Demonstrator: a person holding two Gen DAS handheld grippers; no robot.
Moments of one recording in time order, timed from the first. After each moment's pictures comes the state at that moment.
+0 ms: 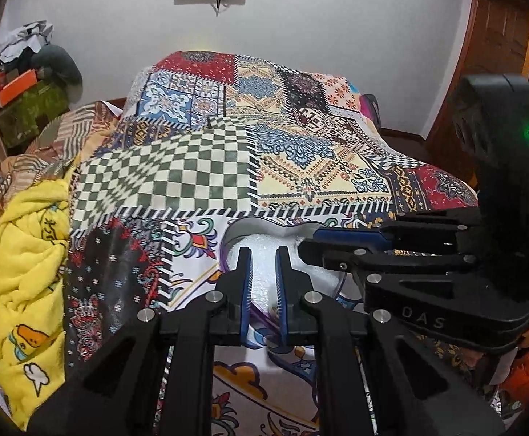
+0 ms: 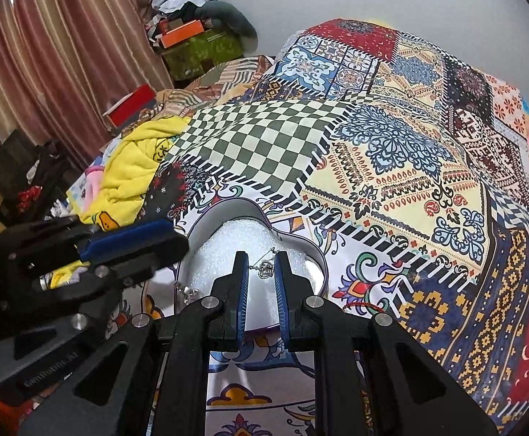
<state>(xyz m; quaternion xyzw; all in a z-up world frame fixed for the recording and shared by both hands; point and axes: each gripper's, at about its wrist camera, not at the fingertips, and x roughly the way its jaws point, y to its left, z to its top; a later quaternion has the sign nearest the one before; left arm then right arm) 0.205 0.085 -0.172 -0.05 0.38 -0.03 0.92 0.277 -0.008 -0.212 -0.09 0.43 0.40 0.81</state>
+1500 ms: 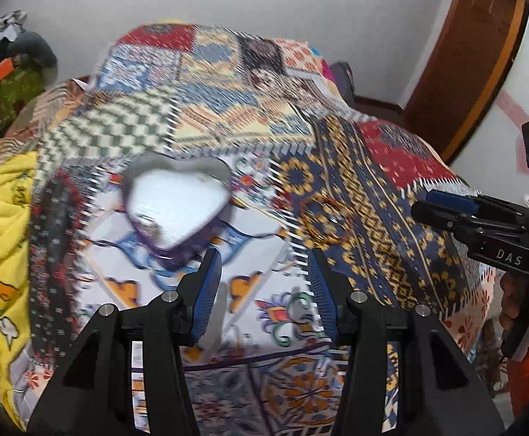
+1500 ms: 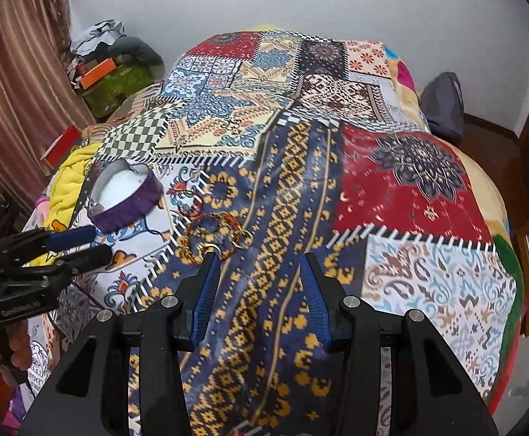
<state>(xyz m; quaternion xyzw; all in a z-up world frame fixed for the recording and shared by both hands) 0.174 -0.002 -0.182 -0.06 0.45 -0.08 0.89 0.232 -0.190 -0.203 -0.02 0.43 0.24 0.87</state>
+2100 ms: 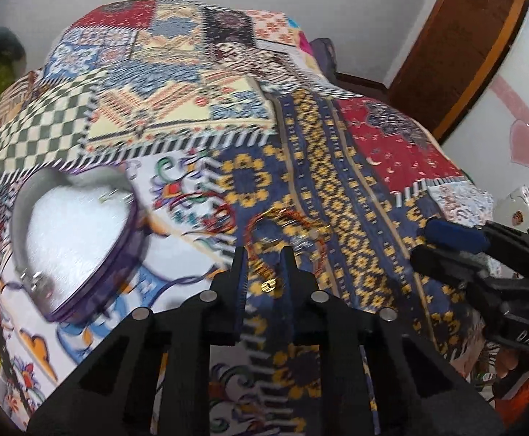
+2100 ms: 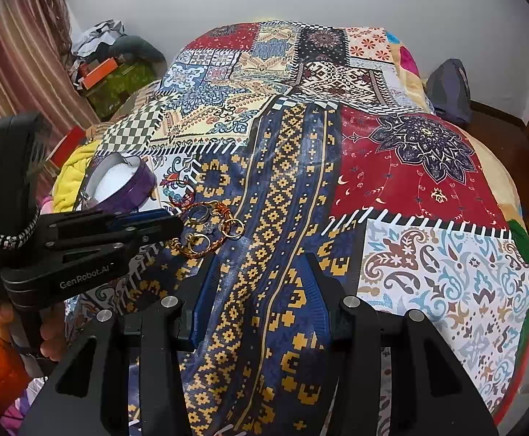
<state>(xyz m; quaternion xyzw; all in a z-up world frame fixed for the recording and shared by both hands) 0.233 -0.049 -0.214 -0.06 0.48 -0.12 0.87 0.241 -0.201 -0.219 0.00 0.45 0.26 0.86</state>
